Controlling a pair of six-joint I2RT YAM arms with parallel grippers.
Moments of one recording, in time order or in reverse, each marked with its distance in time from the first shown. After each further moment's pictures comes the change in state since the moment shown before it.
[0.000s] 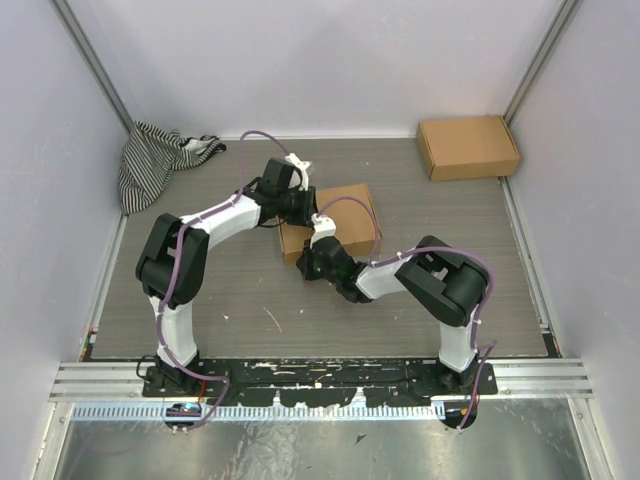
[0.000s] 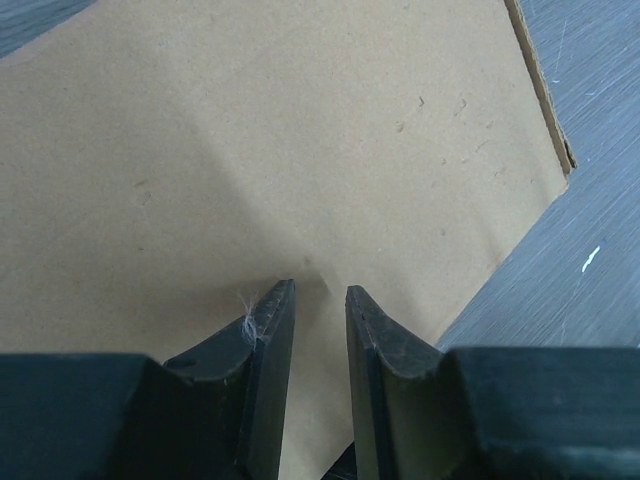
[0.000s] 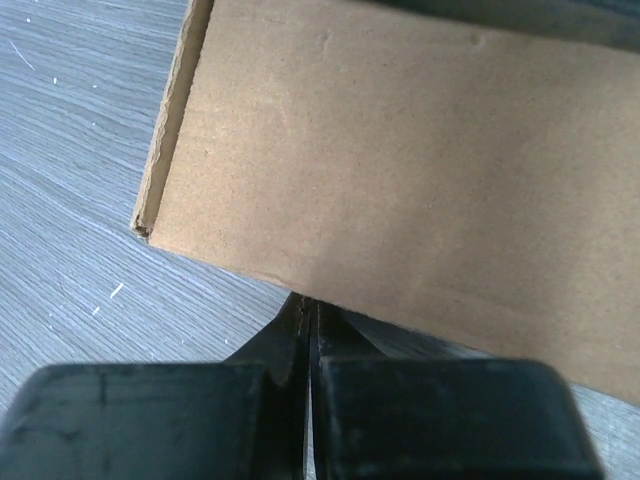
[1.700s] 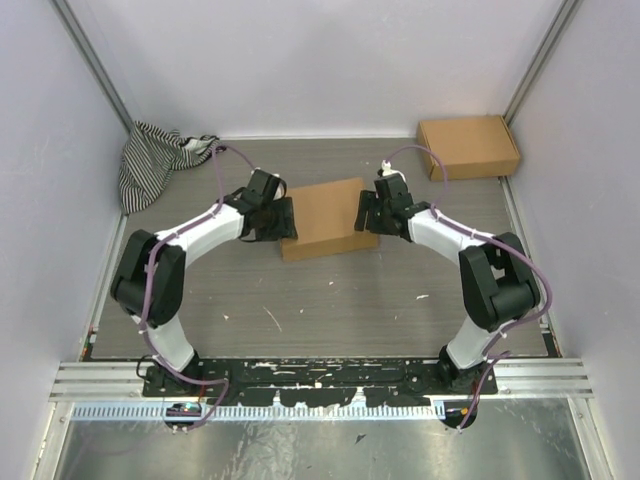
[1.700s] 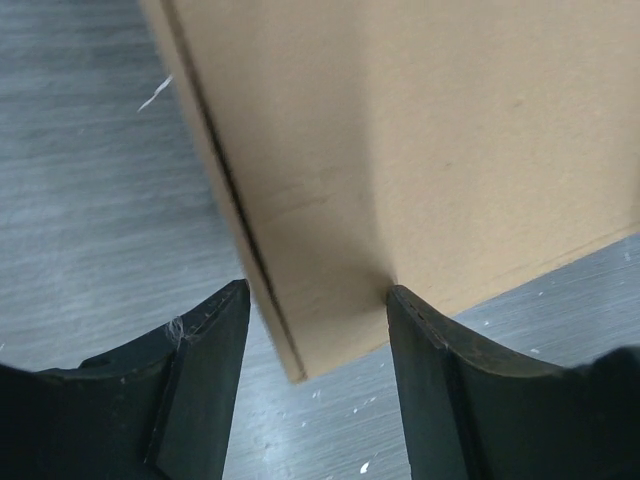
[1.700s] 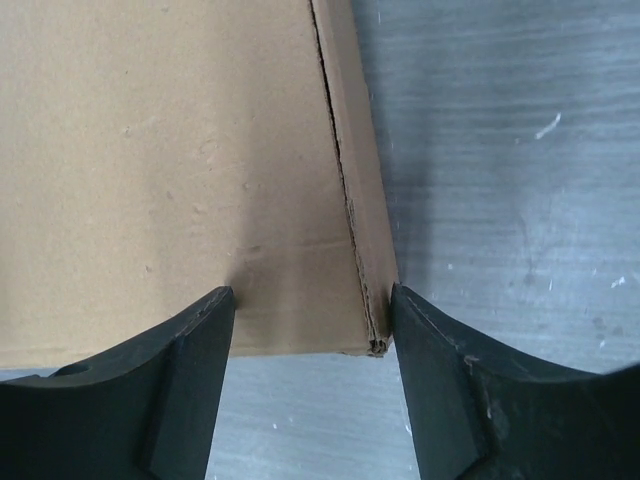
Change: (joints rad) left arm 0.025 -0.207 -0.173 -0.215 -0.325 -0.165; right arm -0.475 -0.211 0.240 -0.772 -0.111 -0.084
